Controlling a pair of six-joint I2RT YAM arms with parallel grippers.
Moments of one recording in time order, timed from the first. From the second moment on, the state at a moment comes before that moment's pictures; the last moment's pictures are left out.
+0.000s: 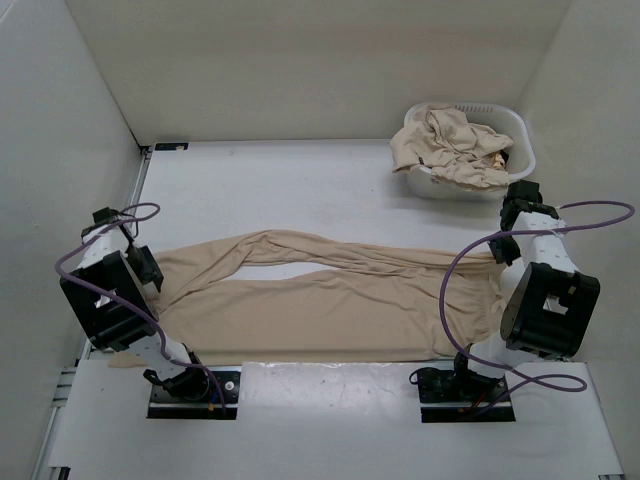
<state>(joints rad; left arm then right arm) 0.52 1.62 1.02 -0.84 -0.14 0.00 -0.26 1.52 1.10 -0.82 0.35 0.82</state>
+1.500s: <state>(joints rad) 0.44 1.89 1.82 -0.89 -0.14 0.00 -0.32 1.59 1.35 -0.88 0.24 0.69</state>
